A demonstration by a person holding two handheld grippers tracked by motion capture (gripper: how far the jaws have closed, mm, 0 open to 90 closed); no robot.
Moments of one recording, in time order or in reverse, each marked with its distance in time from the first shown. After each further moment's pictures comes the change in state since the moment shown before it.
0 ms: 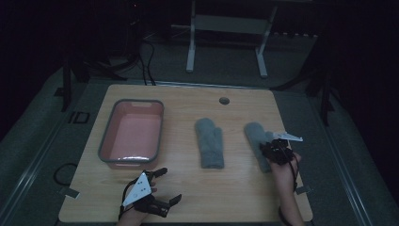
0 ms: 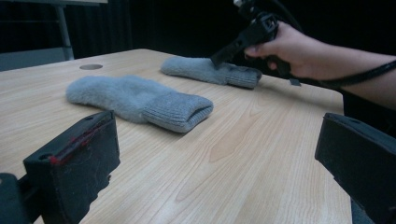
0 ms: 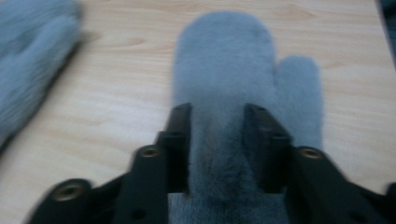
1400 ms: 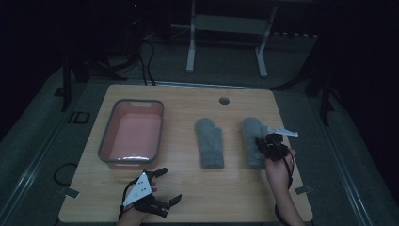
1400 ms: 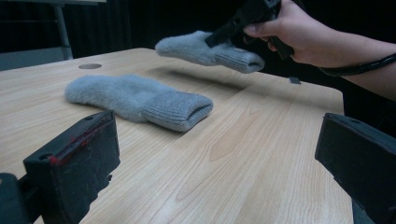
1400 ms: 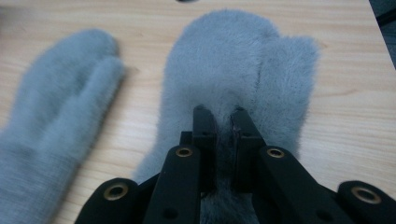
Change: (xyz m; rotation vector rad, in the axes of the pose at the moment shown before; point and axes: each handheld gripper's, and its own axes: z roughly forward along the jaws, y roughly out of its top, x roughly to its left) left arm 0.000 0.000 0.001 0.004 -0.003 0.006; right arm 0.036 0.024 -0.017 -0.032 -0.009 0.034
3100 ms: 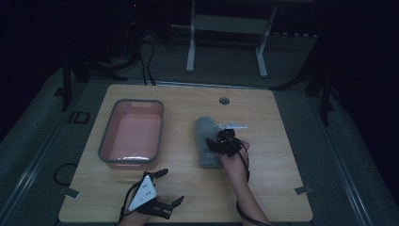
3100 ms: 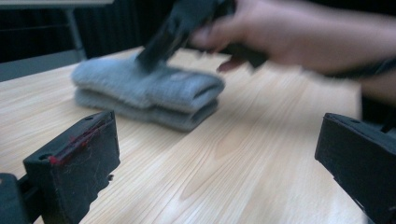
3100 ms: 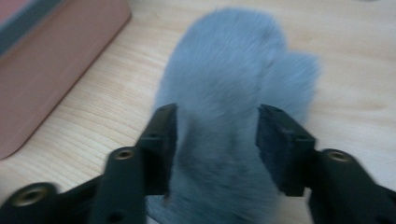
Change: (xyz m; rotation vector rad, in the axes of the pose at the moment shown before) left arm -0.015 0.005 0.006 0.067 0.064 0.092; right arm 0.125 0.016 0.044 0.062 0.236 -0.107
